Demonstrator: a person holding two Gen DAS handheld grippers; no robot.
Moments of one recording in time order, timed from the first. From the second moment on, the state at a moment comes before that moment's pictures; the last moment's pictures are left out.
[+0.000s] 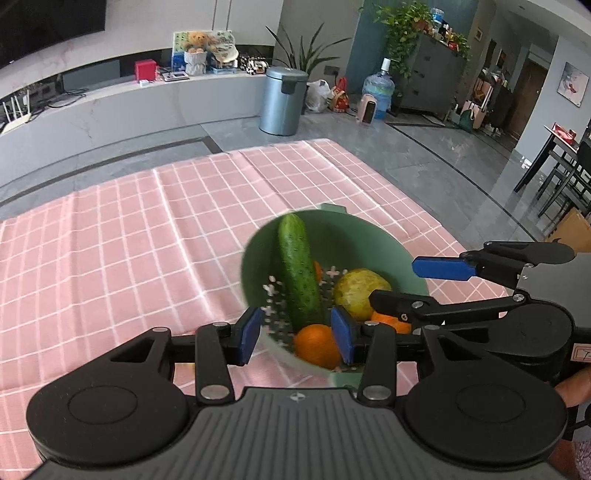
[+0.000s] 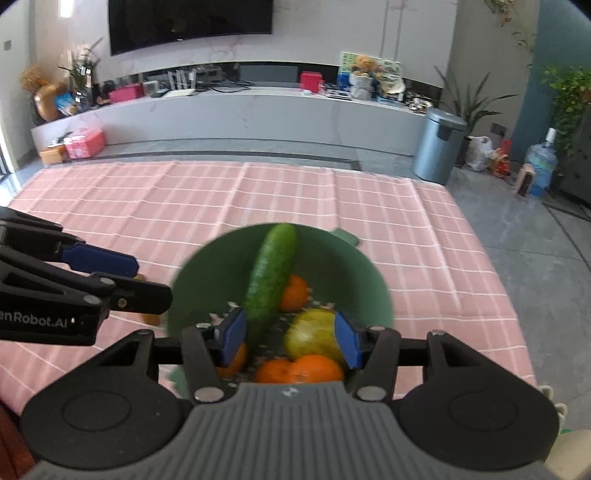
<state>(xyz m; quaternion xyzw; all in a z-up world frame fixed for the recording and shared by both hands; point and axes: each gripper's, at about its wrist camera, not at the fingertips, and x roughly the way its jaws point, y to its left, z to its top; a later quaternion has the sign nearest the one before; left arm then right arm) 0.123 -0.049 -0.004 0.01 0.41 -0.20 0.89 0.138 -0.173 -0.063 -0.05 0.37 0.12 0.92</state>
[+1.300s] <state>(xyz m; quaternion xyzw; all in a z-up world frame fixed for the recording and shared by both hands) 0.148 0.072 -0.068 -0.04 0.44 -0.17 0.88 0.193 -0.017 -0.101 -0.29 0.40 0.36 0.79</state>
